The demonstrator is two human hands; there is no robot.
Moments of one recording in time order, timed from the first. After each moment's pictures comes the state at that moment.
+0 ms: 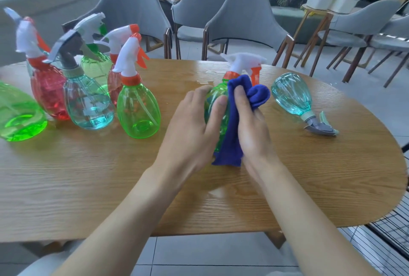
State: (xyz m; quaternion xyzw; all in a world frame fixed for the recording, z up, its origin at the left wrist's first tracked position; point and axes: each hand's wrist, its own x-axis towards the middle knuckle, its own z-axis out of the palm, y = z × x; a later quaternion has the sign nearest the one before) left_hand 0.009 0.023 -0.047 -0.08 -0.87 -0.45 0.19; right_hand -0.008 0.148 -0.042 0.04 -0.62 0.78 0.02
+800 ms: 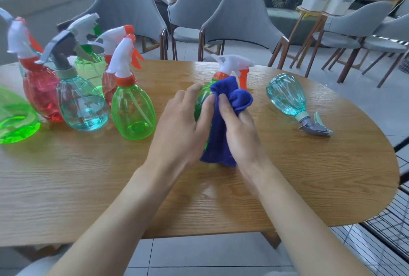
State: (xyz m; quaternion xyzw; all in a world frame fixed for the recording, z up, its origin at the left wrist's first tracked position) left_hand 0.005 0.016 -0.049 -0.08 -0.88 -0.41 0.21; right_hand -0.012 0.147 -0.055 0.06 -0.65 0.76 0.01
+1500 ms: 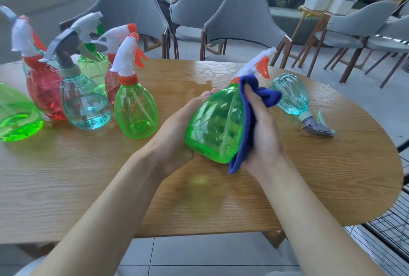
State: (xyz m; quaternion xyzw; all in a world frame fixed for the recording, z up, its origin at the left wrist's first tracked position) left_hand 0.008 0.011 -0.032 0.00 -0.48 -0.86 -0.19; right_hand -0.012 0.160 -0.044 0.03 -0.40 0.91 -0.12
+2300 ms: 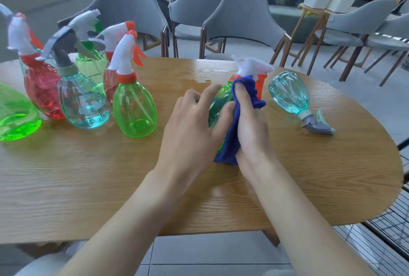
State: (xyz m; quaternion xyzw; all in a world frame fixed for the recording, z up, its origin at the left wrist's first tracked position) left_hand 0.013 0.032 -0.050 -0.08 -0.89 -0.37 0.26; right_hand -0.007 0.148 -0.041 -0.04 -0.54 0.84 0.00
